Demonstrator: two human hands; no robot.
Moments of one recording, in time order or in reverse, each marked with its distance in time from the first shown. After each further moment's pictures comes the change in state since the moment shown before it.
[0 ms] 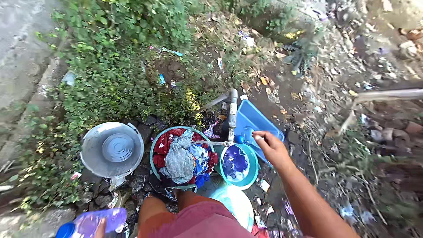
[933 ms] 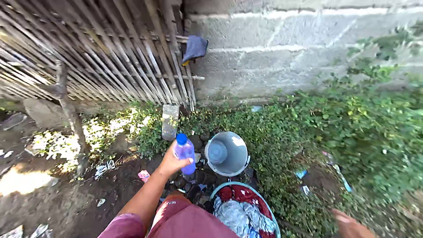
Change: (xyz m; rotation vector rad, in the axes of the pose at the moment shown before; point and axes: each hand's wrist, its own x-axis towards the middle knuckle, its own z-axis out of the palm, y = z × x) left_hand -0.091 0.046 -0.201 -0.531 0.294 0.236; right_hand -0.076 -0.280 0.073 0.088 -0.392 -0.751
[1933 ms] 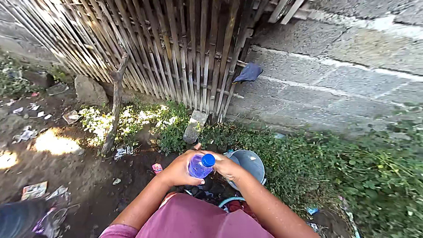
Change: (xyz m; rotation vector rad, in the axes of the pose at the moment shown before) left_hand -0.103 0.089 -0.143 0.233 -0.189 0.273; right_hand -0.063 -0.317 0.306 0.395 -1.446 -0.238
